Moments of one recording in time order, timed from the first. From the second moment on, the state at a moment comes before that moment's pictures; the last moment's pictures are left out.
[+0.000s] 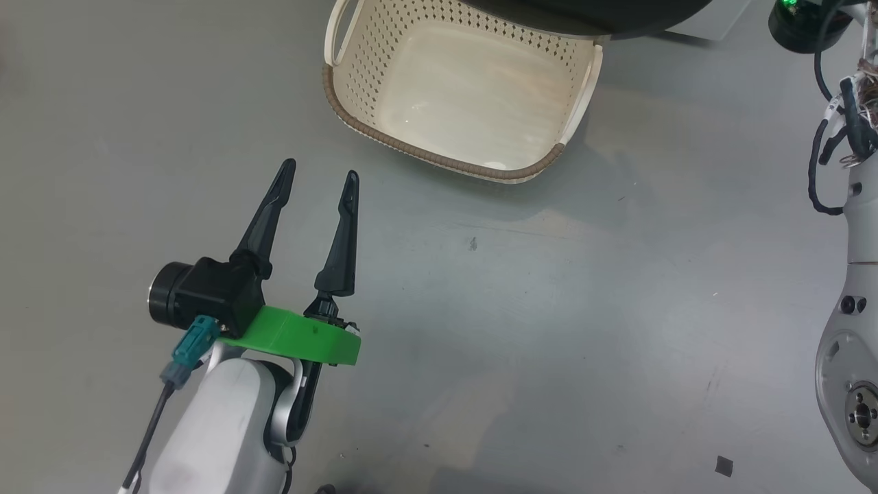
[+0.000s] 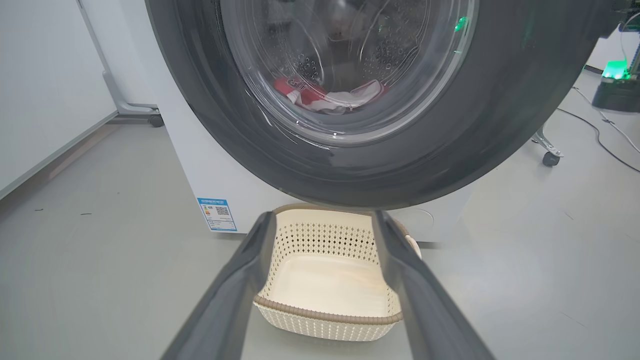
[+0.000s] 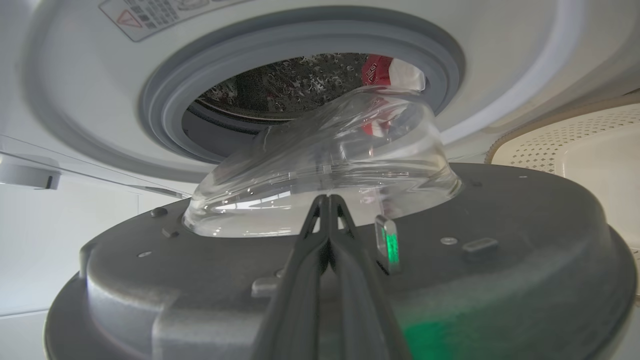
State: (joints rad) left arm -0.36 0.03 -0.37 0.11 -0.40 0.04 -0.25; right arm -1.14 -0.10 -0.09 0.53 1.43 -0.13 0.66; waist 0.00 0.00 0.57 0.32
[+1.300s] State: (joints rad) left arm -0.35 0.03 -0.37 0.13 -0.39 0.05 -0.25; right arm -1.03 -0.08 0.03 0.66 1.52 -0.13 0.83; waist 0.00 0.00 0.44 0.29
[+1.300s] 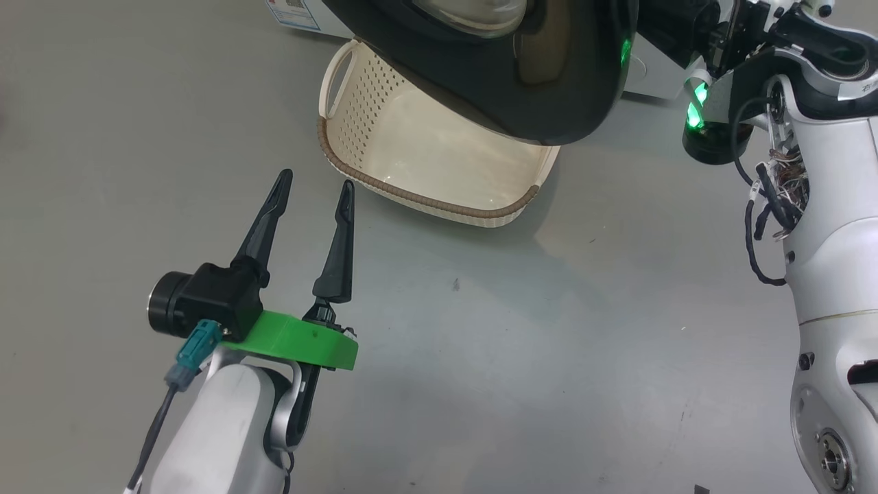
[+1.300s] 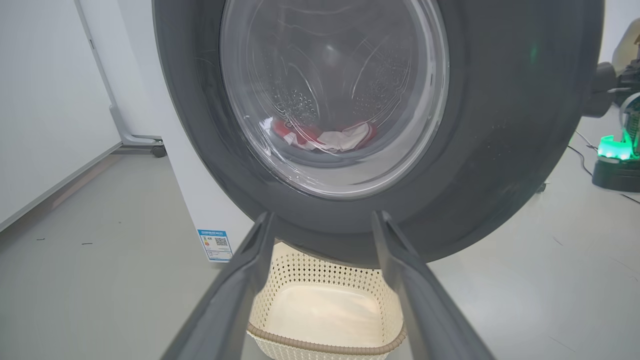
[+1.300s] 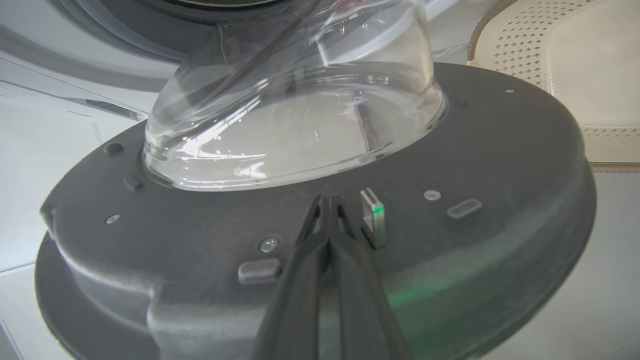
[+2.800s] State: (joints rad) left arm -0.29 0.03 -0.39 0.15 -0.38 0.05 -0.25; right arm -0.85 -0.08 0.52 0.48 1.92 -0.13 0.83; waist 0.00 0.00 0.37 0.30
